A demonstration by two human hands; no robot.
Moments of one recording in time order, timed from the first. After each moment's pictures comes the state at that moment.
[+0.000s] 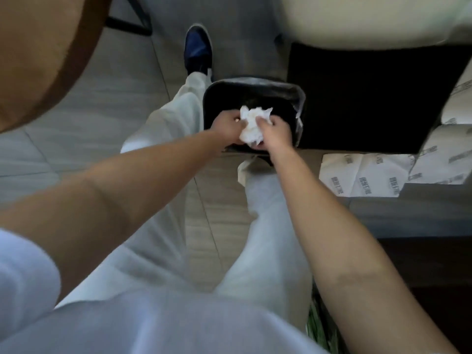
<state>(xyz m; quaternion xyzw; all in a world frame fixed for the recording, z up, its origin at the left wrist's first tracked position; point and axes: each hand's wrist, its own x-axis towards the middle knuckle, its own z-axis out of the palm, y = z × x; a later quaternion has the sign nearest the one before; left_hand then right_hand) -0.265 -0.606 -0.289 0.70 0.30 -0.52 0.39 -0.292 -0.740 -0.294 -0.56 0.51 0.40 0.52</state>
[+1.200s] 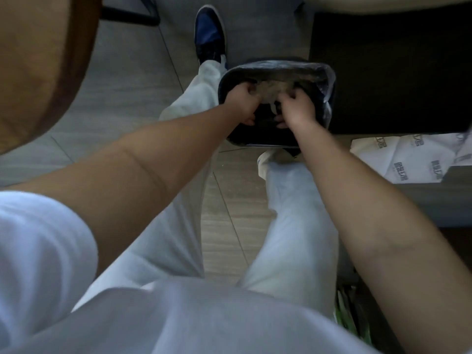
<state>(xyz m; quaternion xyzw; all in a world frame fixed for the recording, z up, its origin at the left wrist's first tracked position) -0.235 -0.598 -0.340 0.73 0.27 -0.55 0.29 -0.279 -0.738 -0.349 -0.63 0.46 0.44 0.44</state>
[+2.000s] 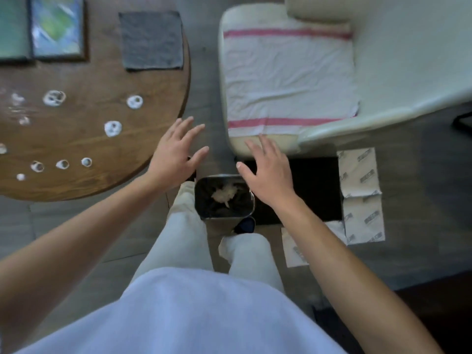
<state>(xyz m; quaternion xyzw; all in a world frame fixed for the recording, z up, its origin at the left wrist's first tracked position) -0.187 -0.572 0.075 0.95 -0.14 -0.17 0.23 -0.251 -0.810 0.085 -0.96 0.04 0.16 0.24</state>
